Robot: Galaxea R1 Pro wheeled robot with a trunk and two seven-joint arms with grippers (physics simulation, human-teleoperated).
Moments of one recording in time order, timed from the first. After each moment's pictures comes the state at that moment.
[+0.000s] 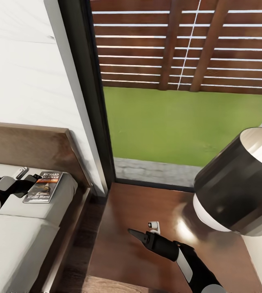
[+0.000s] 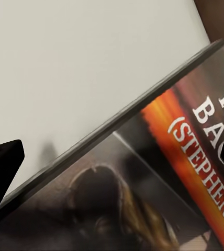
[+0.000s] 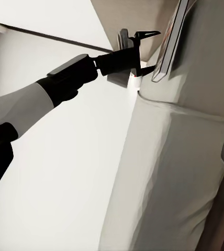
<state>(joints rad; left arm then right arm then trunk) -1.19 0.44 0.47 -0.17 0.47 0.47 0.12 -0.47 0.09 -0.03 -0.65 -0.36 0.42 1.39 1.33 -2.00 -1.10</state>
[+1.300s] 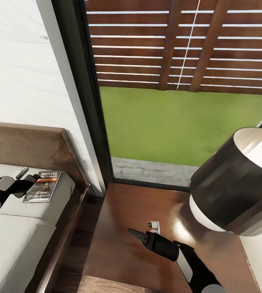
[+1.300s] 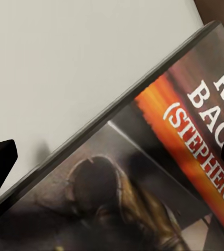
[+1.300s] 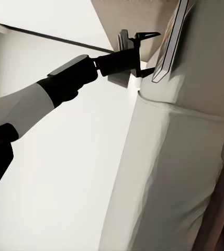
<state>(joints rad) -1.19 0.44 0.47 -0.17 0.46 0.47 0.12 -0.47 0.09 -0.03 -0.65 -0.37 0.42 1.39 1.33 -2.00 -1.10</state>
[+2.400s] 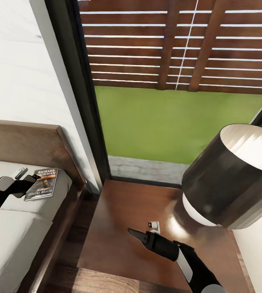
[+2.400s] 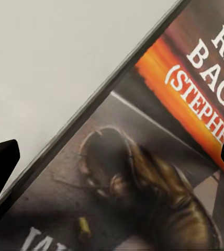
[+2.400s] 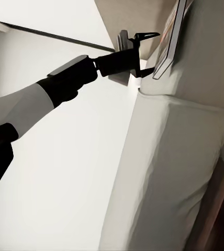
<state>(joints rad) -1.19 0.44 0.47 -0.17 0.46 0.47 0.12 -0.47 0.09 -0.03 -0.65 -0.37 0.42 1.39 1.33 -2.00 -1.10</state>
